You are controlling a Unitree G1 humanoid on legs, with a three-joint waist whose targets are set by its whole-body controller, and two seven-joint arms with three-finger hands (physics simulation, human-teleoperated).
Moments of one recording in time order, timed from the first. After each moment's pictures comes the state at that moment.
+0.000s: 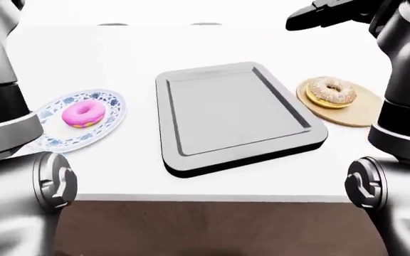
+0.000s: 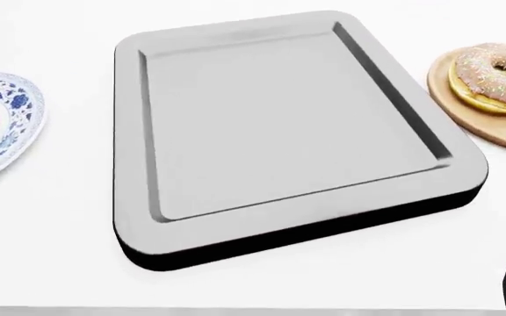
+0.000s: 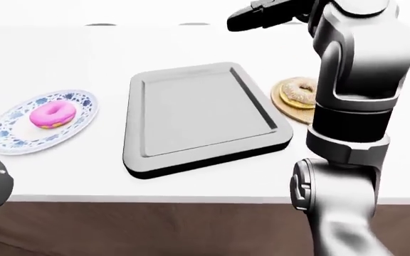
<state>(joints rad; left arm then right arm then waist) -1.37 0.63 0.21 0.31 -0.22 0.81 -0.11 -1.26 -0.50 -0.16 0.12 0.03 0.88 0.27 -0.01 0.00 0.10</state>
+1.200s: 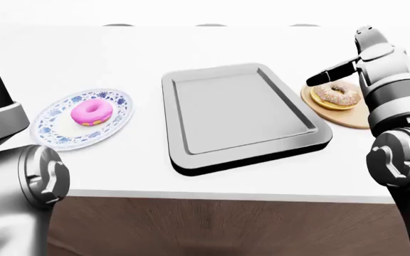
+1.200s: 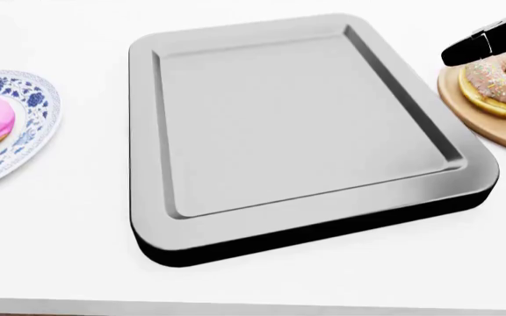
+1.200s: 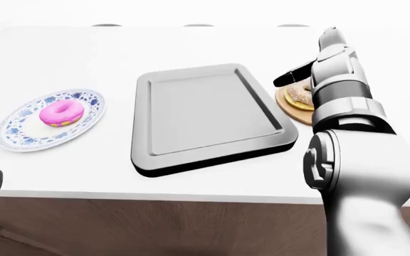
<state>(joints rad) -1.43 0.66 0.22 0.36 -0.22 0.81 -0.13 -1.50 -0.58 -0.14 1.38 -0.57 0.44 0.03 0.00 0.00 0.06</state>
